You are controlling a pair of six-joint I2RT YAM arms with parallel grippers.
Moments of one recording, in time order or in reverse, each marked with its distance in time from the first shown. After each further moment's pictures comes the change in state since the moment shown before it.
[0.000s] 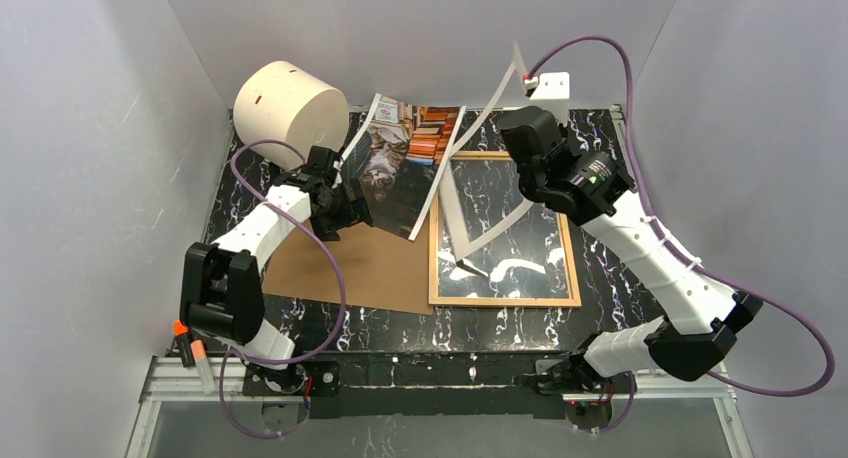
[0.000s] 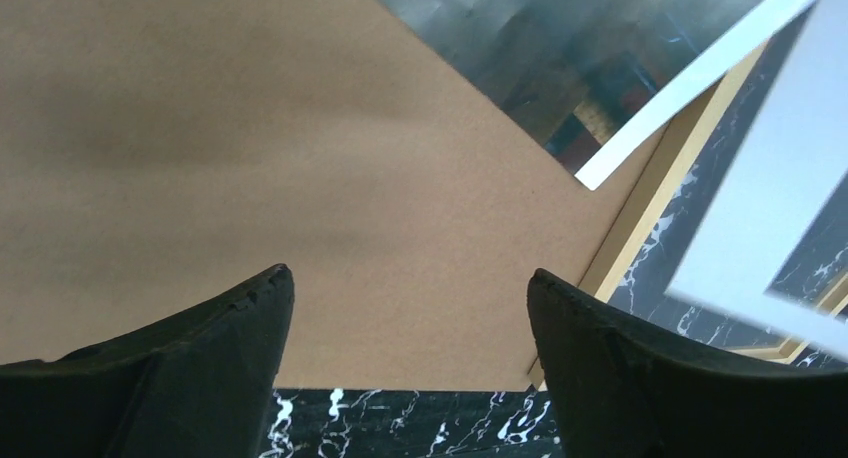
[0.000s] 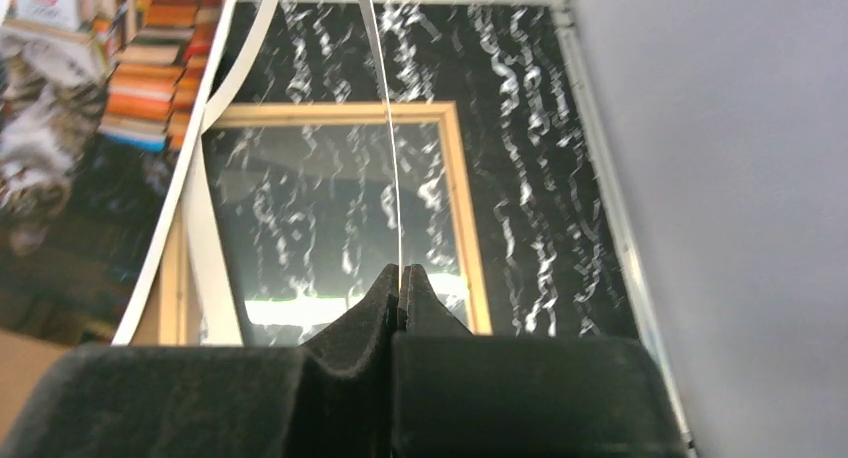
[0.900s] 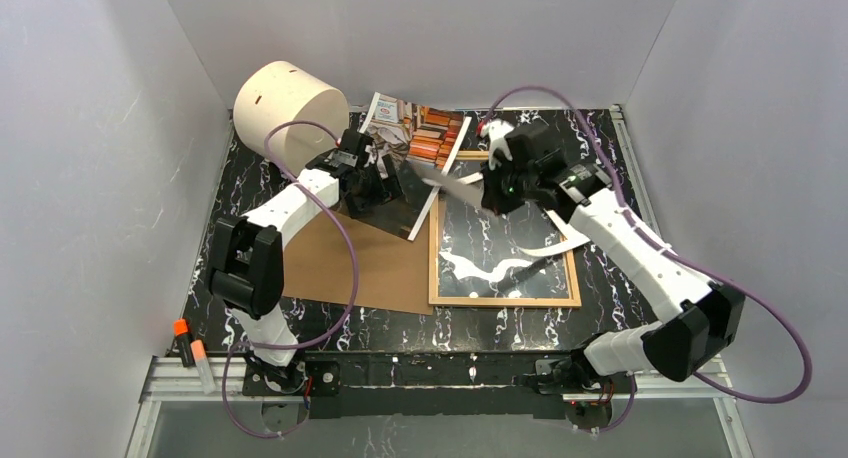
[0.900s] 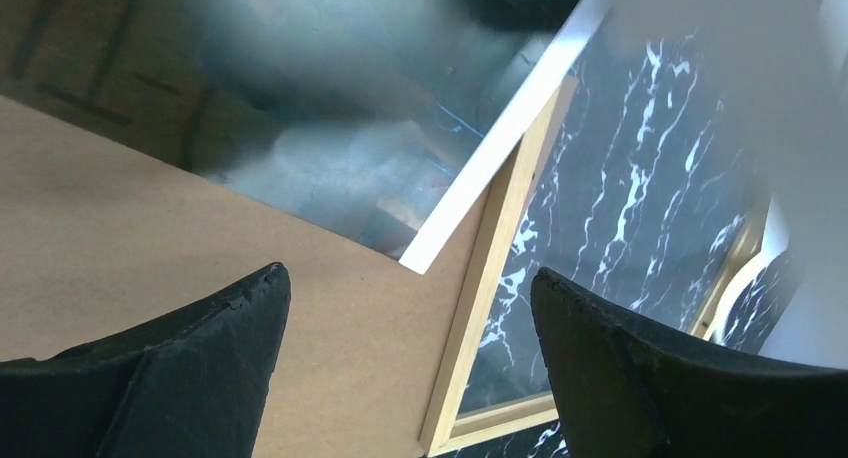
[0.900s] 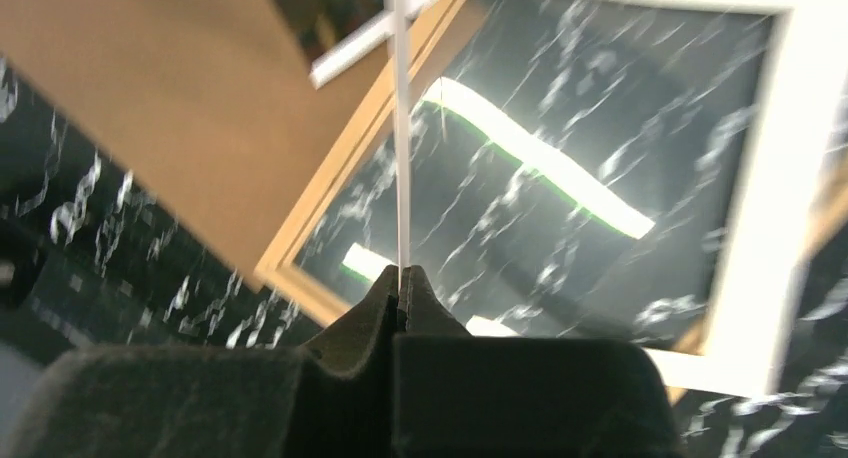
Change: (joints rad) left arm -0.131 0.201 0.166 0.201 0.037 -0.092; right arm -0.211 -0.002 -0.232 0.174 -0.923 -0.320
